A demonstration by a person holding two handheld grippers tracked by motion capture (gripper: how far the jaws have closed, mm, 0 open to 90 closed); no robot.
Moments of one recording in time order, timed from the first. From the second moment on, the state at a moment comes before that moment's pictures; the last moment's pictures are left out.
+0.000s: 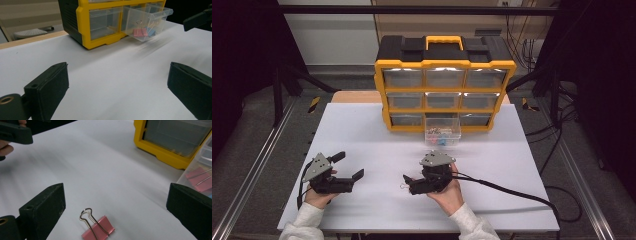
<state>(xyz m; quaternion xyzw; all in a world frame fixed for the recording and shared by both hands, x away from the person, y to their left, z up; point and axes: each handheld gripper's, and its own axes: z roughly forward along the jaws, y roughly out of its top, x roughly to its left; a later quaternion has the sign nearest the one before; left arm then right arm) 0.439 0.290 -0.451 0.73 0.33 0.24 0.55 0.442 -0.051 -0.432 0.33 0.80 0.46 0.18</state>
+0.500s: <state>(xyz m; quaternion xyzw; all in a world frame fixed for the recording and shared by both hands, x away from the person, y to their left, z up) 0.438 0.290 -0.450 0.73 0.33 0.24 0.55 0.440 -0.034 -0.459 0.33 0.83 0.41 0.16</state>
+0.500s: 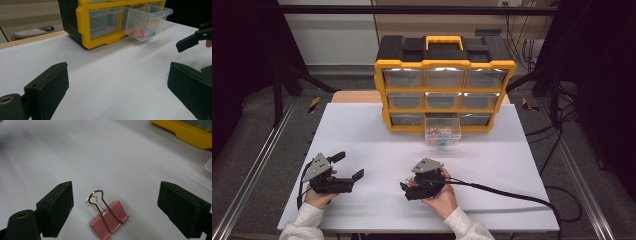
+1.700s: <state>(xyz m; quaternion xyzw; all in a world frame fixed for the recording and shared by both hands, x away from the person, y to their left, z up) 0.439 0.290 -0.452 0.73 0.33 0.24 0.54 0.438 -0.032 -0.462 0.29 0.86 0.39 0.16</state>
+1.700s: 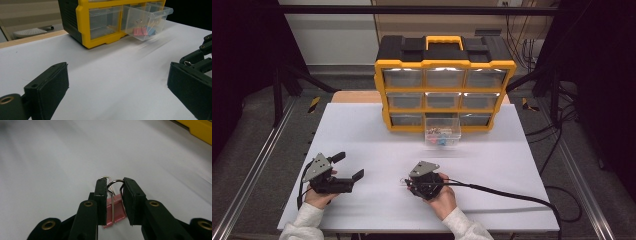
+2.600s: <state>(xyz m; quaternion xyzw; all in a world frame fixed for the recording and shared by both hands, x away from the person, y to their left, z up) 0.438 0.290 -0.451 0.73 0.33 0.24 0.55 0.443 -0.041 -0.451 0.31 0.86 0.37 0.18</state>
